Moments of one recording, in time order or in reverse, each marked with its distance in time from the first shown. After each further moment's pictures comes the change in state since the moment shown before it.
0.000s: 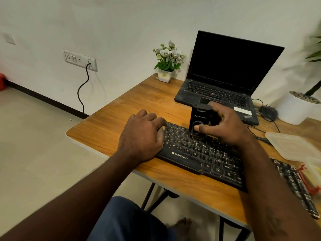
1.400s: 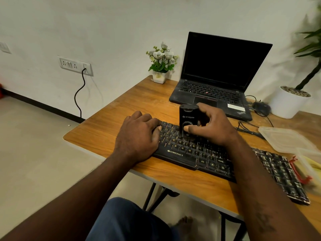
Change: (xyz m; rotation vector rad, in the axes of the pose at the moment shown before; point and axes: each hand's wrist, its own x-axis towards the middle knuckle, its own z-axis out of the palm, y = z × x) left_hand -0.002 0.002 0.001 0.032 0.011 0.016; right_hand -0.006 -0.006 0.013 -0.096 0.070 -0.023
